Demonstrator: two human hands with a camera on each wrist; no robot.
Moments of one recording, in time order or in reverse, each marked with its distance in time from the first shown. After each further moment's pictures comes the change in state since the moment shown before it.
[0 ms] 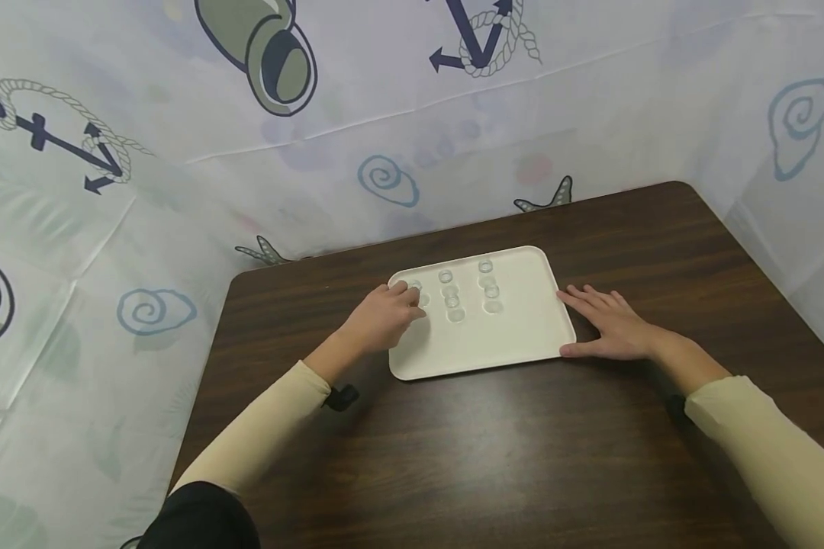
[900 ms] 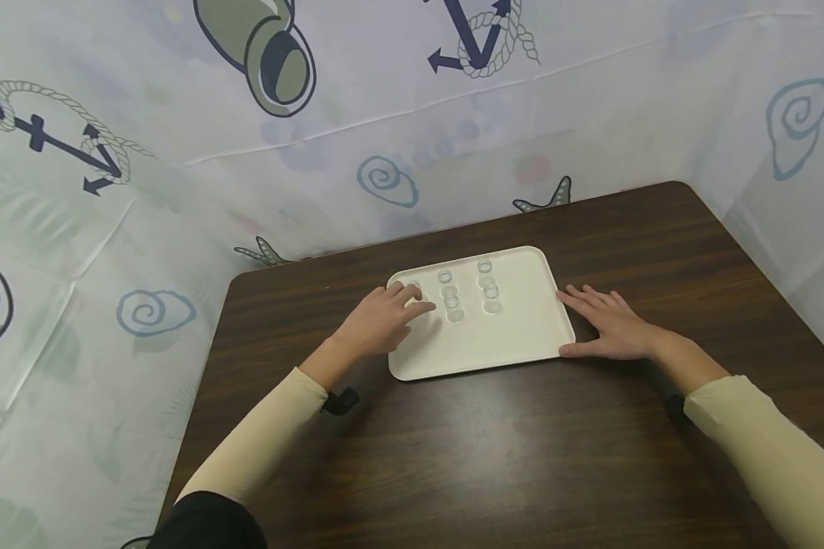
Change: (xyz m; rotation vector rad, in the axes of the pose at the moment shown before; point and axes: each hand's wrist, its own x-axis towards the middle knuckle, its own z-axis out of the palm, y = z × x) left_hand -0.005 0.002 0.006 -0.126 0.001 -0.068; right_hand -0.001 -0.001 0.000 0.013 0.005 0.006
